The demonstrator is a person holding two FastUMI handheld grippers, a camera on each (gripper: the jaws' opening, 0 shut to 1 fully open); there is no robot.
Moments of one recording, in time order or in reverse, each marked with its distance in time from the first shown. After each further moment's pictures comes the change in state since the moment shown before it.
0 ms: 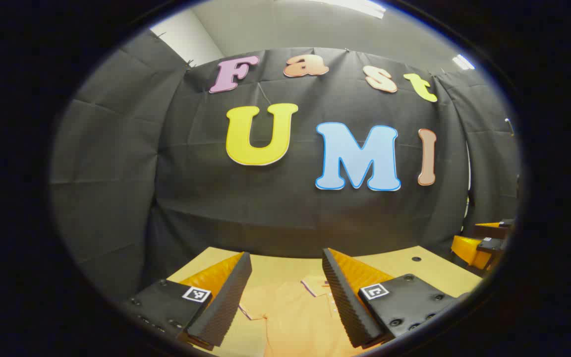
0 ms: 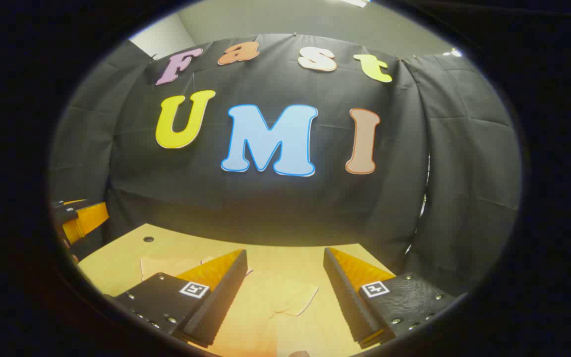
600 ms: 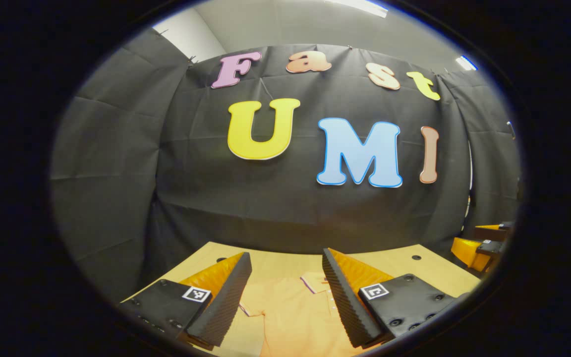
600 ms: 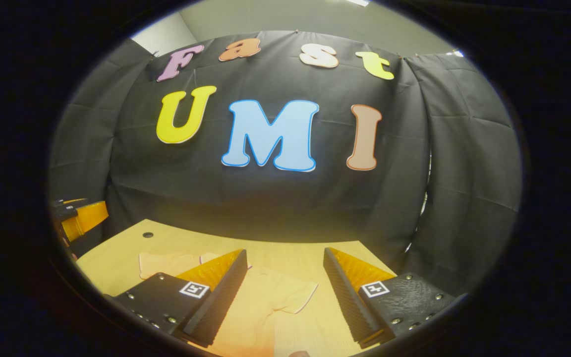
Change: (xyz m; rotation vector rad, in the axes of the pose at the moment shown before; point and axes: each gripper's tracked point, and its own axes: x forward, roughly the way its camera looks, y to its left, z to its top) left arm -0.002 0.001 -0.006 -0.017 0.030 0.017; right arm 0.004 -0.002 -0.011 -0.002 0.025 0.007
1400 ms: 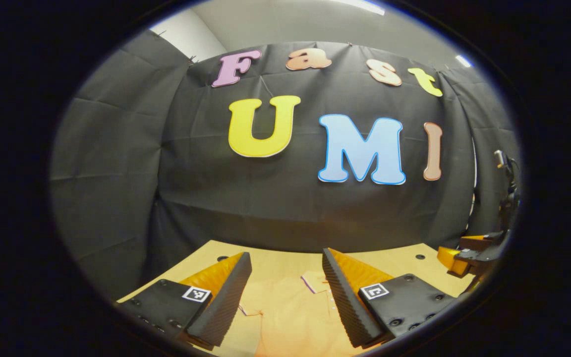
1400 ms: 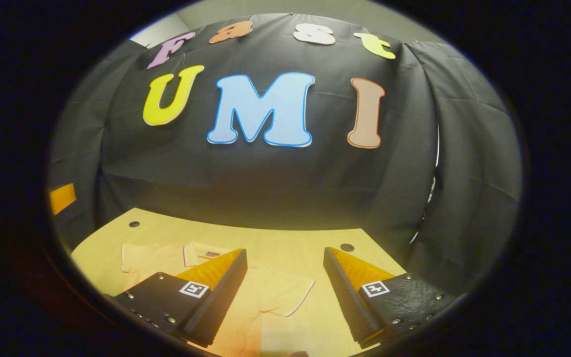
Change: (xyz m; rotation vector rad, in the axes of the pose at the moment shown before) left arm 0.004 -0.011 -0.007 0.012 0.008 0.022; right arm 0.080 -0.031 -0.053 0.007 0.119 -0.013
